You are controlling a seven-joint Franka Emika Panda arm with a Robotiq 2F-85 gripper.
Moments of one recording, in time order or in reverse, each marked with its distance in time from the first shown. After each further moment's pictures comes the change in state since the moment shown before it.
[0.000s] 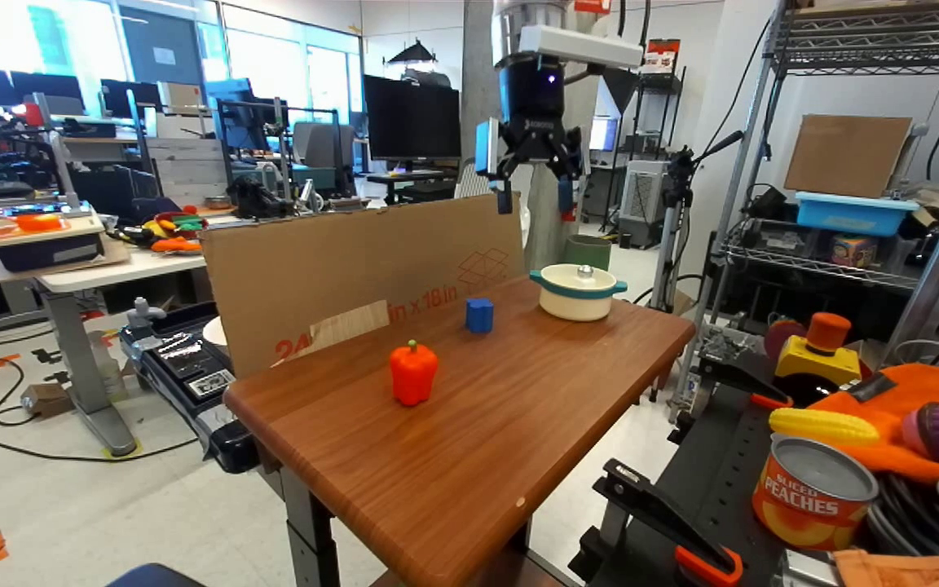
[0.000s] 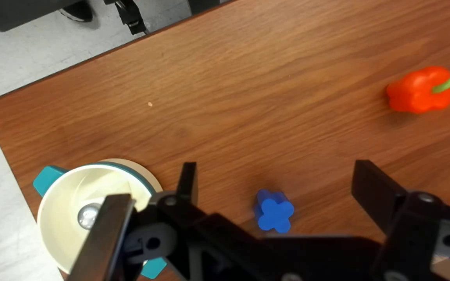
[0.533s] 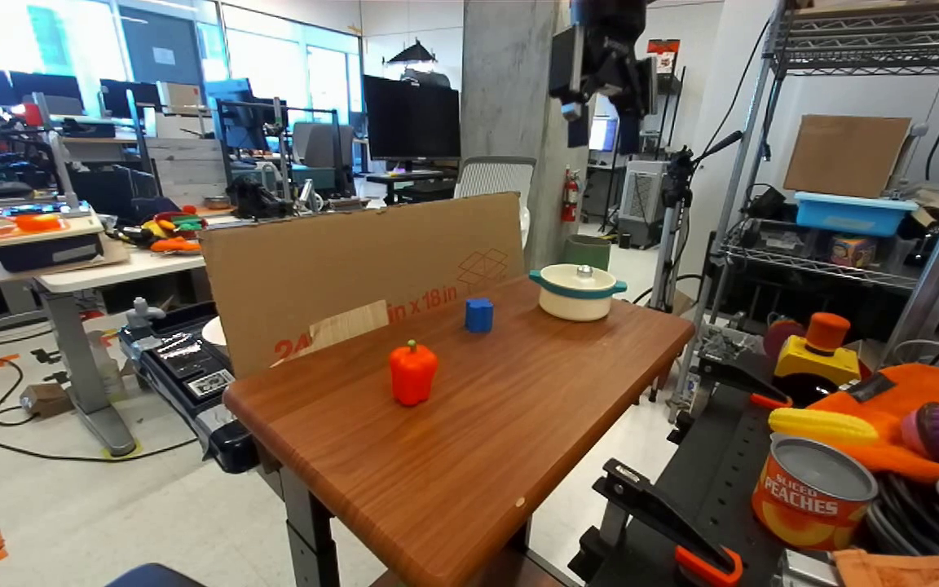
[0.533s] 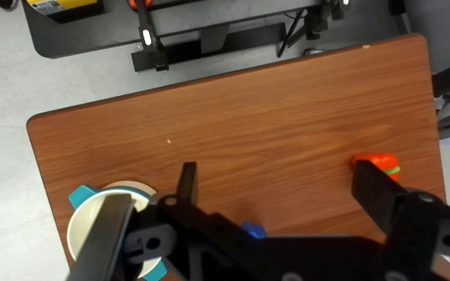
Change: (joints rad) arm -0.008 -0.326 -0.016 -0.248 0.002 -0.060 -0.195
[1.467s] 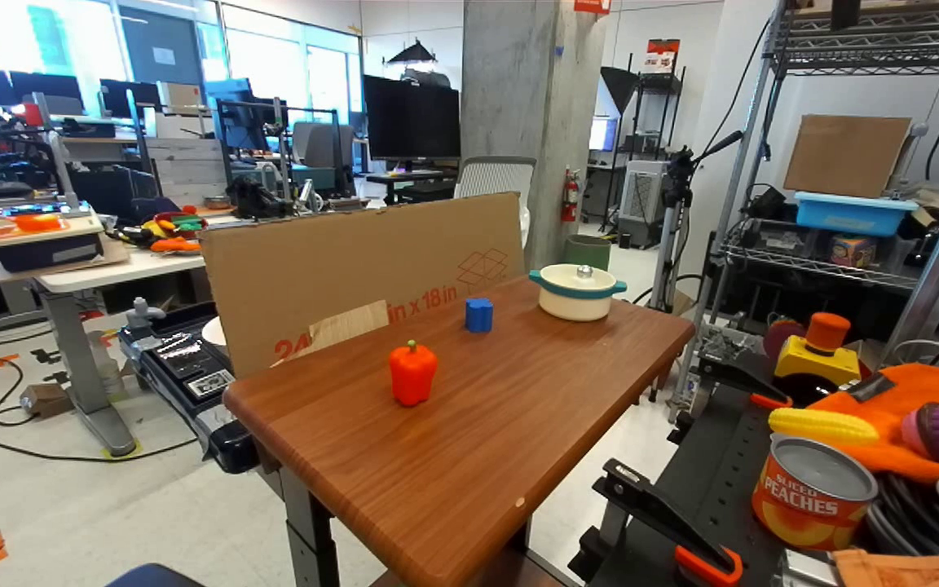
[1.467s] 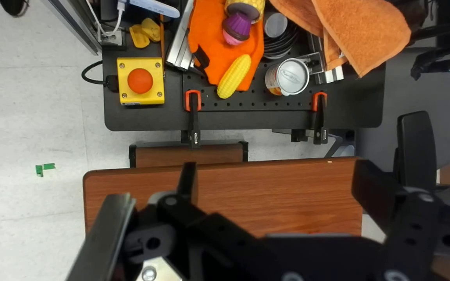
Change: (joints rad) arm -0.058 -0.462 -0.243 -0.114 -0.082 -0.414 -0.459
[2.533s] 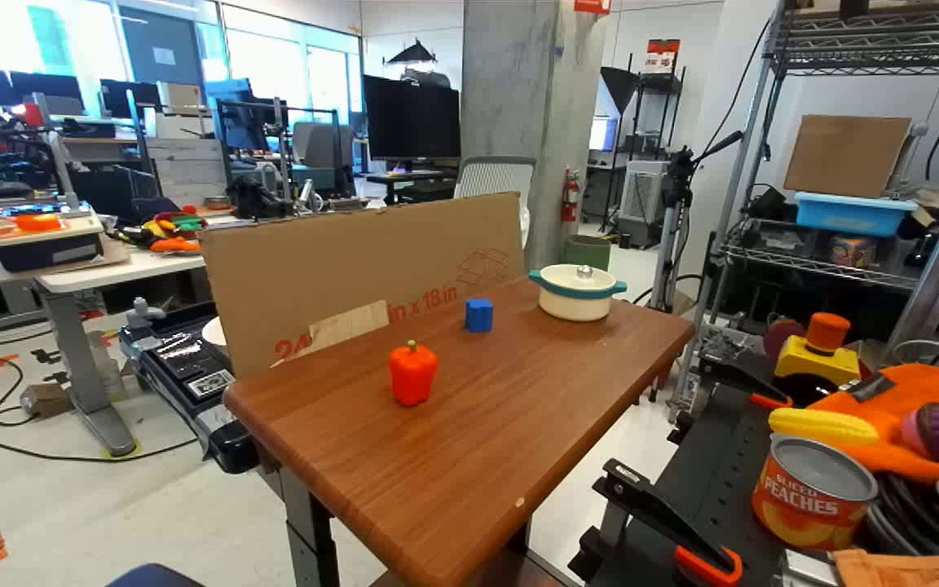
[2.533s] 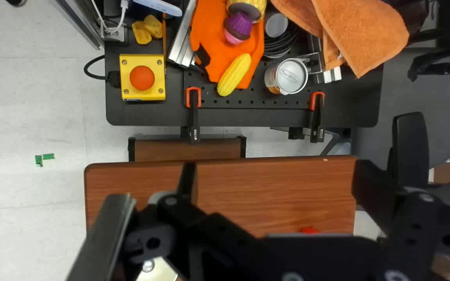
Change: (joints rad) arm 0.001 -0.039 -0.011 0.000 -0.006 -0.012 -0.025
